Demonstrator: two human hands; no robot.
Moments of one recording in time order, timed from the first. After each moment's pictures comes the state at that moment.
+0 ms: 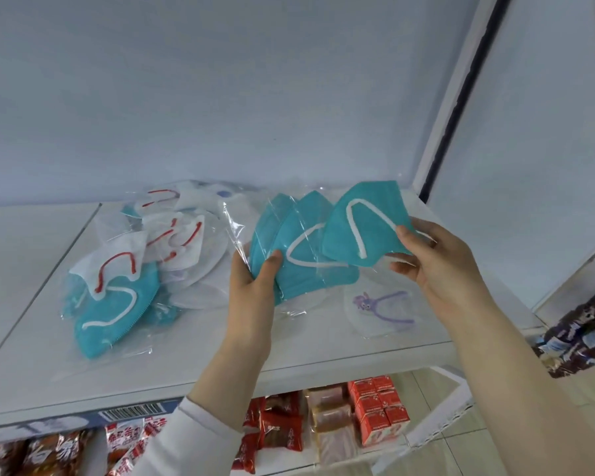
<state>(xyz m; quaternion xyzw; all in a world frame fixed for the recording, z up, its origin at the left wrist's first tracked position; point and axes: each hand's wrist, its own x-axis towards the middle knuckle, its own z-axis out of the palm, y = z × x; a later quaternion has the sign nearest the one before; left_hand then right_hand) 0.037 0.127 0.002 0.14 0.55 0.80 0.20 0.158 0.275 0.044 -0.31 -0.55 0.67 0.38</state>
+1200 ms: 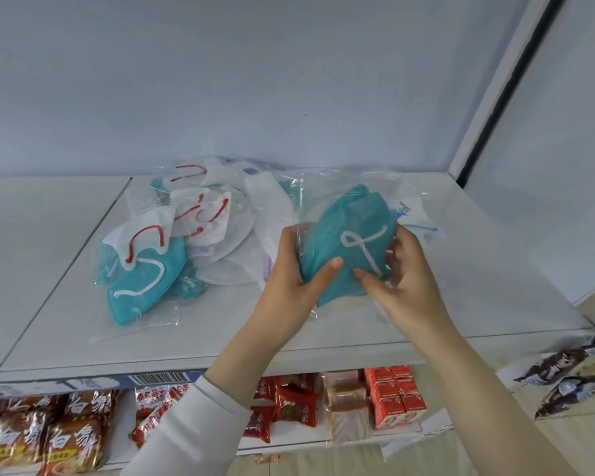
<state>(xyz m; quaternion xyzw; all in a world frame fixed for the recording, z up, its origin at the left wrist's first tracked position) 0.037 0.113 -0.008 0.38 0.61 0.66 0.20 0.135 0.233 -0.010 -0.20 -0.75 0.55 0.30</state>
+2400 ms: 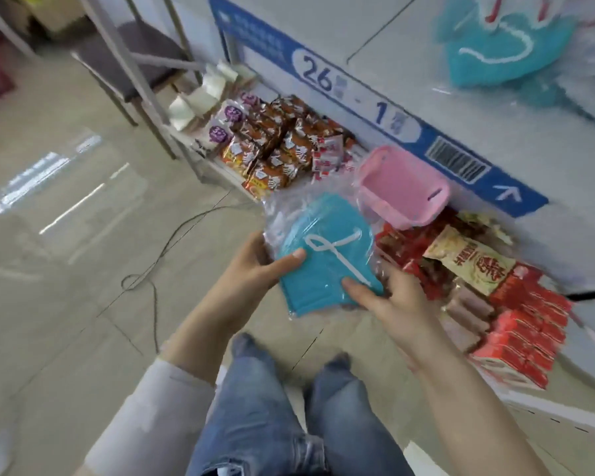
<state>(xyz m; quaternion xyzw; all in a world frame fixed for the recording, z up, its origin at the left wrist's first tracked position) 0.145 -0.201 -0.118 -0.12 0.57 0.79 0.18 0.159 -0.021 -0.127 -0.12 -0.73 0.65 -0.19</state>
